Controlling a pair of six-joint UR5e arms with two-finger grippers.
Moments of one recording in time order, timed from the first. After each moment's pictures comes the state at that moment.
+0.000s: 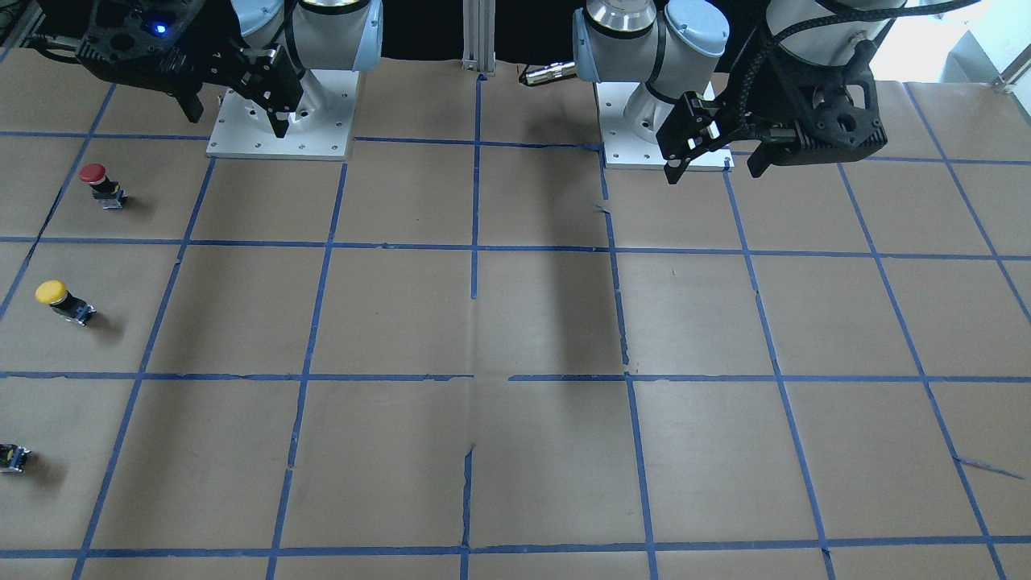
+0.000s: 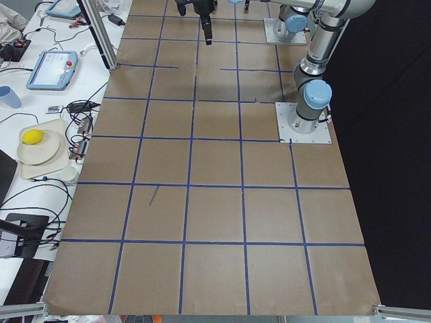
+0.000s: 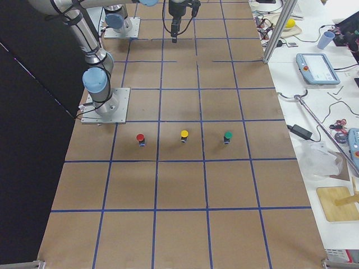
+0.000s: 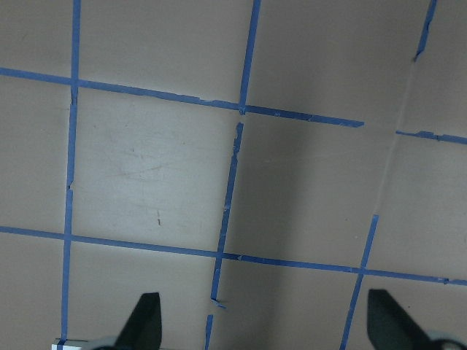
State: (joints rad) left arm -1.54 -1.60 -1.39 -1.81 1.52 -0.13; right arm 1.59 -1.71 1.61 -1.41 -1.60 0.18
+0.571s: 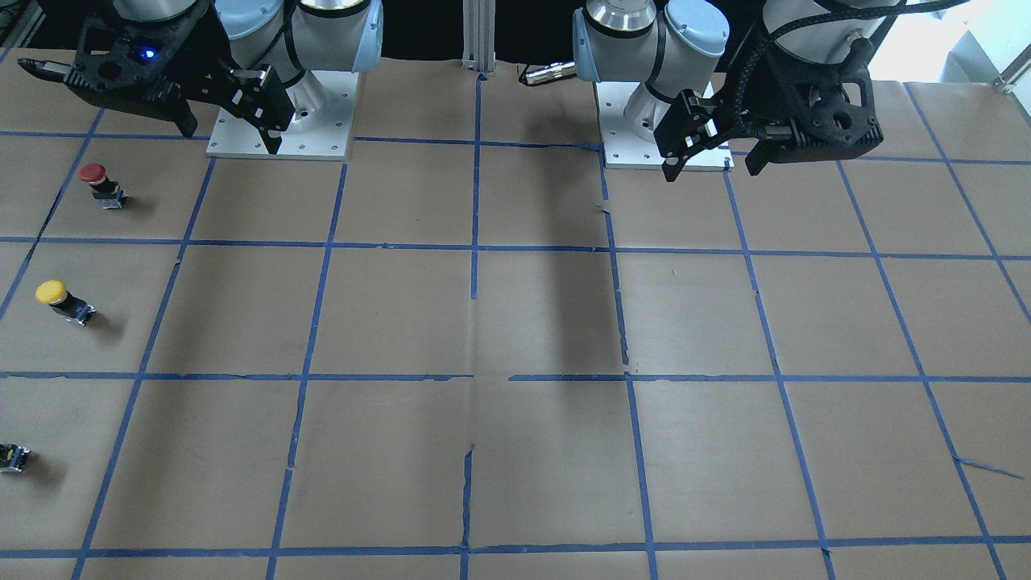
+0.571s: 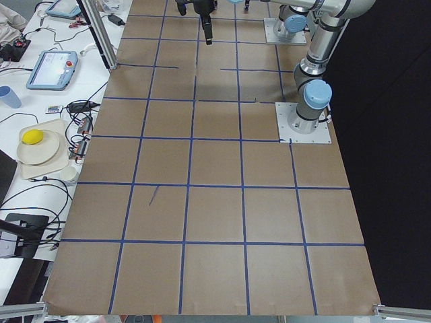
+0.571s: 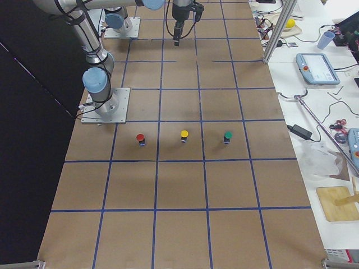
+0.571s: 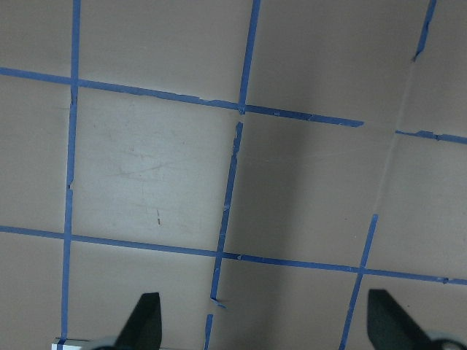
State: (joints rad) left arm -1.54 -1.60 -1.40 -1.81 1.52 -0.13; right arm 1.56 -1.68 1.60 -1.41 -1.60 0.18
